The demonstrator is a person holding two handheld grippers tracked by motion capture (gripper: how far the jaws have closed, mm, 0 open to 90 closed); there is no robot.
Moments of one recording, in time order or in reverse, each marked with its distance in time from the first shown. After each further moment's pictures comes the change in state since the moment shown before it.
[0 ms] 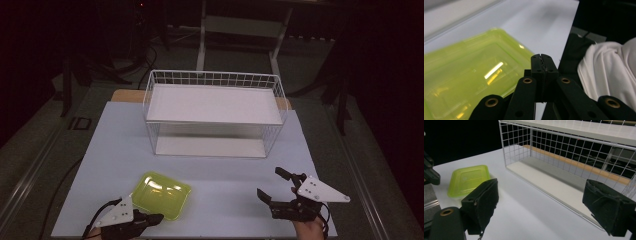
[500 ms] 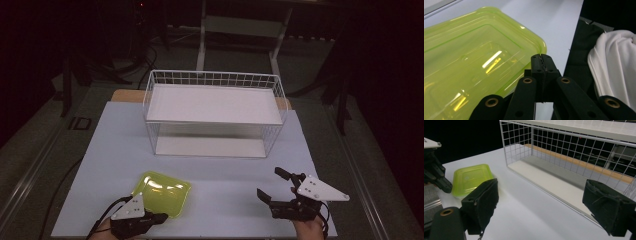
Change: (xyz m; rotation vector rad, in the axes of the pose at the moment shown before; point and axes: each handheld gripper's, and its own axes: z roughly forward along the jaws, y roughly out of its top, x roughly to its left) left arm 0.013 -0.004 0.025 0.071 0.002 -0.019; right arm -0.002 -0.001 0.001 0.006 0.010 0.005
